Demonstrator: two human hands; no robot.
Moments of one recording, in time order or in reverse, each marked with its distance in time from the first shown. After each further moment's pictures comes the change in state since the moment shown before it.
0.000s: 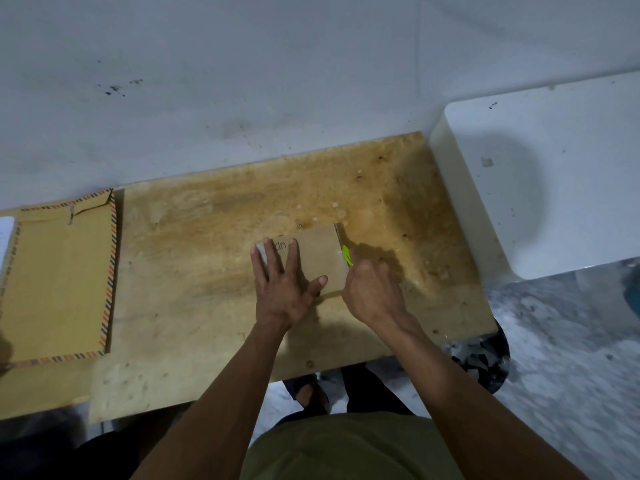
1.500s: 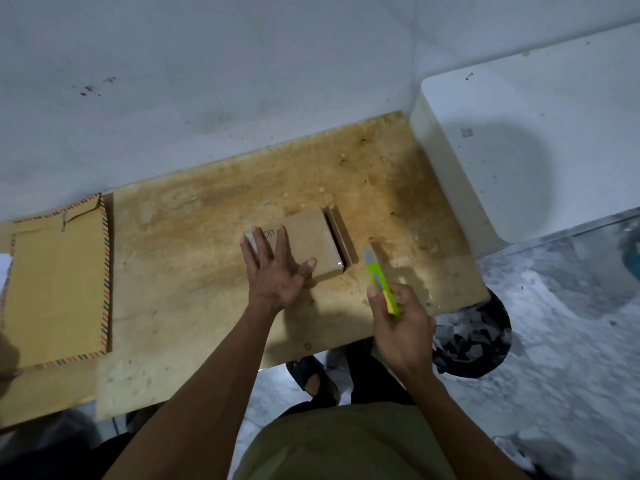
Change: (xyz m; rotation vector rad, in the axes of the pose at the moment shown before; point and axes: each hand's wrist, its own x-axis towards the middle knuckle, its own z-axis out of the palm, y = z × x) left_hand 0.001 -0.002 0.001 0.021 -0.005 0.007; right_hand -0.099 0.059 0.023 0.583 0.325 0.186
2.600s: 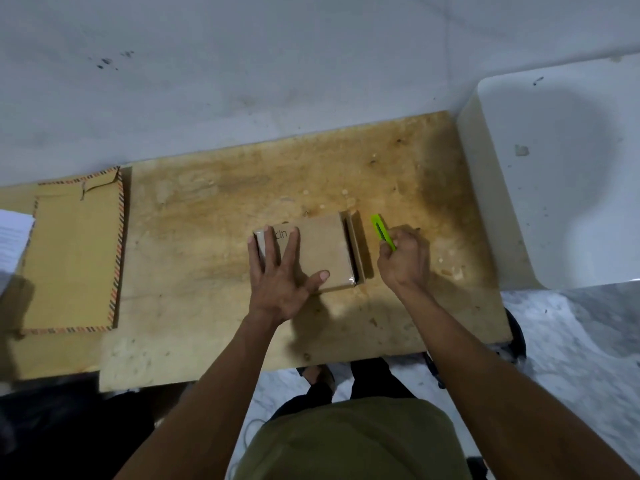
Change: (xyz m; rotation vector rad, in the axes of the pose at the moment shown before) left_hand 0.000 0.001 -0.001 -0.027 0.024 -0.042; right_hand 0.168 0.000 0.052 -0.384 -0.078 -0.090
